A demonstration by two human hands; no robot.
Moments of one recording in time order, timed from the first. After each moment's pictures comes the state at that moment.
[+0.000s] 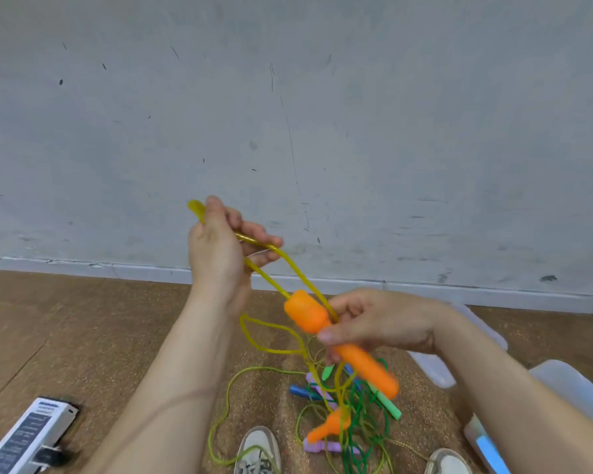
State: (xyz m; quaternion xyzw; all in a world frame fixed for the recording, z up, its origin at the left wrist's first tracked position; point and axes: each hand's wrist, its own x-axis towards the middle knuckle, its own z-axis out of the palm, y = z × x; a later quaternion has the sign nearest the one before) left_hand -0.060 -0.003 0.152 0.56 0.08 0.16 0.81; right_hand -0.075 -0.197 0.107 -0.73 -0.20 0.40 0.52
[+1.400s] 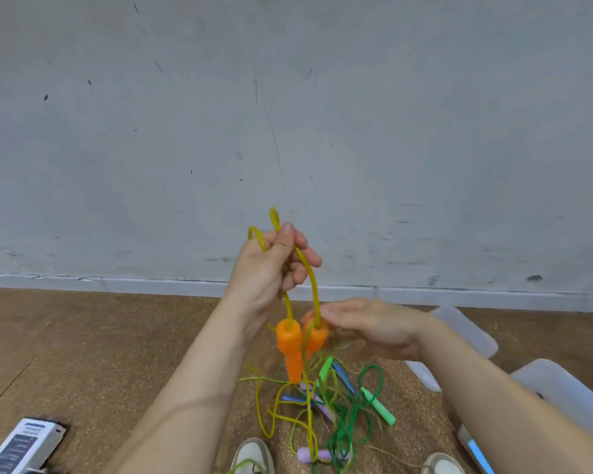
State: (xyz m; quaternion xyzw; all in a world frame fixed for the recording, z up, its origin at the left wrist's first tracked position) left_hand -0.054 -0.044 0.134 0.60 -0.07 -0.01 0.80; right_hand -0.063 -0.213 0.076 -0.73 -0.10 0.36 0.57
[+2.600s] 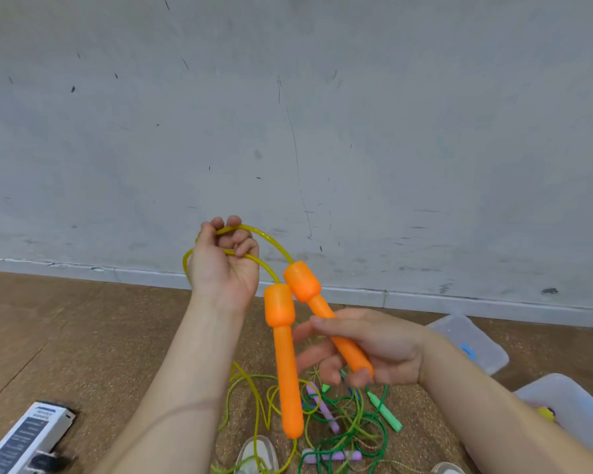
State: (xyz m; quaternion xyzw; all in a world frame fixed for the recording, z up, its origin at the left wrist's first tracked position) left_hand -0.030 0.019 0.134 0.17 0.09 0.09 0.98; right_hand -0.081 -0.178 0.093 -0.55 -0.11 0.48 0.68
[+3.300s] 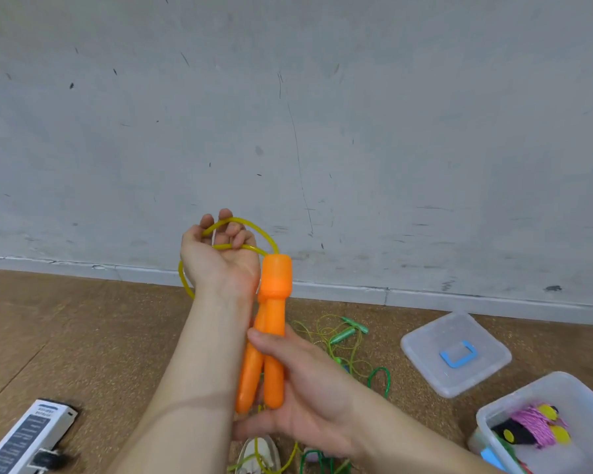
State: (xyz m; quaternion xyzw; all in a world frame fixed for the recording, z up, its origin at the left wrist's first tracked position) left_hand -0.030 0.015 0.140 0.12 0.13 0.14 0.97; right_hand -0.136 -0.101 0.091 -0.38 -0.06 0.41 0.83
